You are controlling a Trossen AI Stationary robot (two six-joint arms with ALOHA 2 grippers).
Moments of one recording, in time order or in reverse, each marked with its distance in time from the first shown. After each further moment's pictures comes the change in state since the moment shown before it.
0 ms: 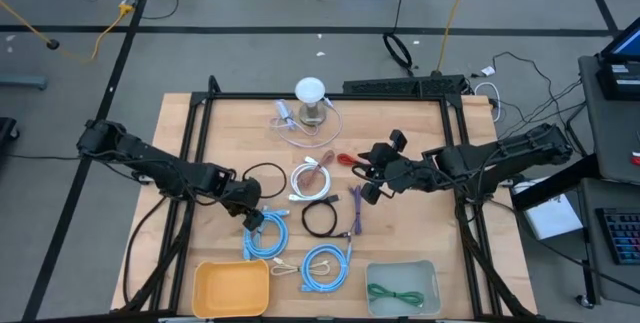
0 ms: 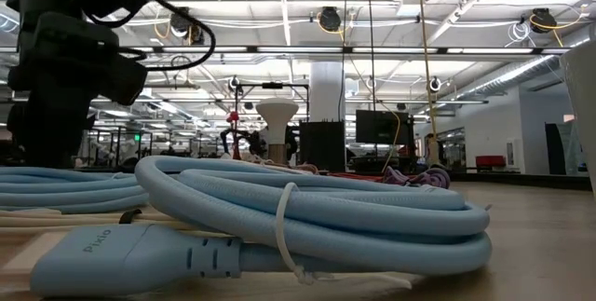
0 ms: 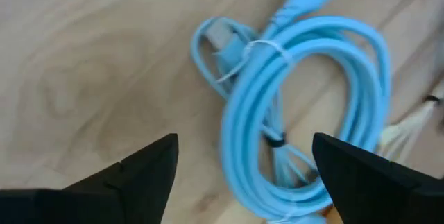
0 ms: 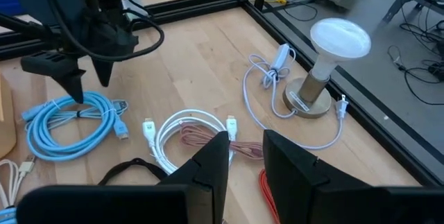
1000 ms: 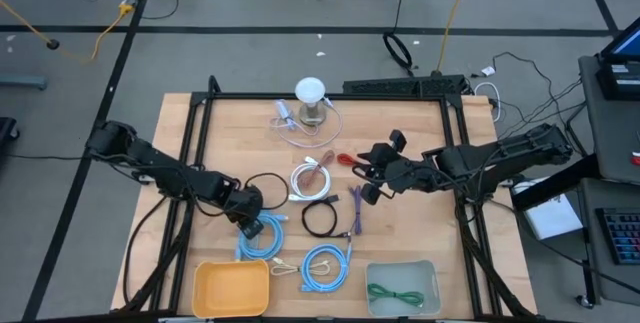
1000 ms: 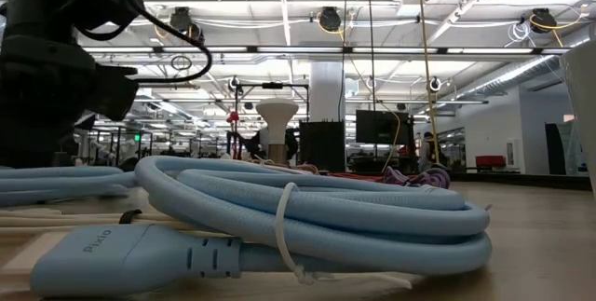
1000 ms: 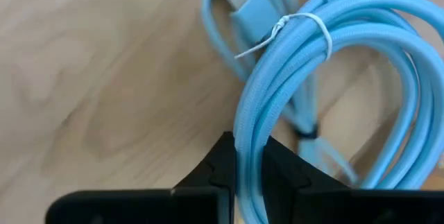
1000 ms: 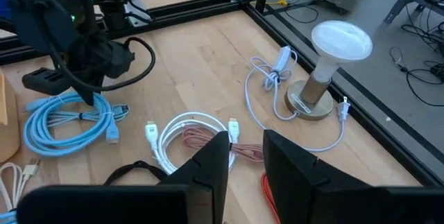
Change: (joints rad) left arm -0.069 0.084 -0.002 -0.035 -0.016 0.007; right arm -0.004 0.000 0.000 0.014 0.002 0.000
